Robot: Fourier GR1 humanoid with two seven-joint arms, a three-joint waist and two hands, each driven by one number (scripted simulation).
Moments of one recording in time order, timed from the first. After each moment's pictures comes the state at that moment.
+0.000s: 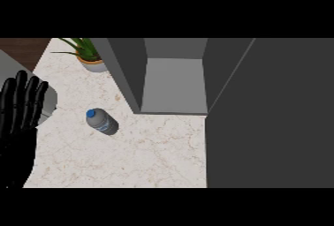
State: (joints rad) left arm 0.01 0.13 0.01 -2.10 -0.03 -0.01 -0.02; right arm -0.01 -0.10 0.01 -2.10 -0.04 -0.01 0.02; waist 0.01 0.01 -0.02
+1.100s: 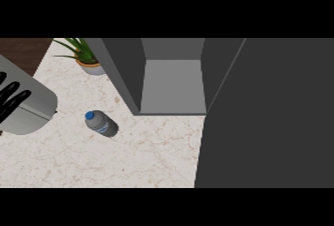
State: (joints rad) left arm -0.04 0.55 0.24 -1.81 0.98 -0.63 0.20; right arm 0.15 -0.09 0.26 -2.41 -0.03 0.06 0.25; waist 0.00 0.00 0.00
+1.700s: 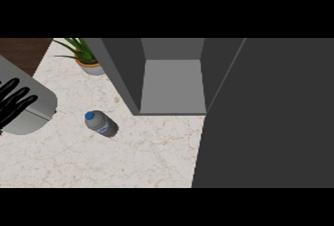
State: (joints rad) left arm -0.04 0.52 0.28 -1.75 0.88 -0.72 0.24; right arm 0.16 -0.05 0.38 -2.47 0.03 0.01 0.34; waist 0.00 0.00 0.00
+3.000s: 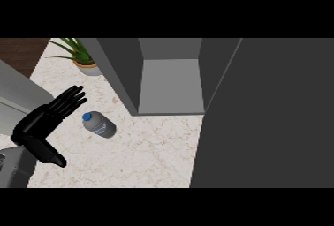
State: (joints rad) left arm -0.26 0.35 0.22 -1.09 0.16 -0.81 -0.21; right arm 0.14 -0.09 0.48 -2.48 0.06 -0.07 0.38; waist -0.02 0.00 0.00
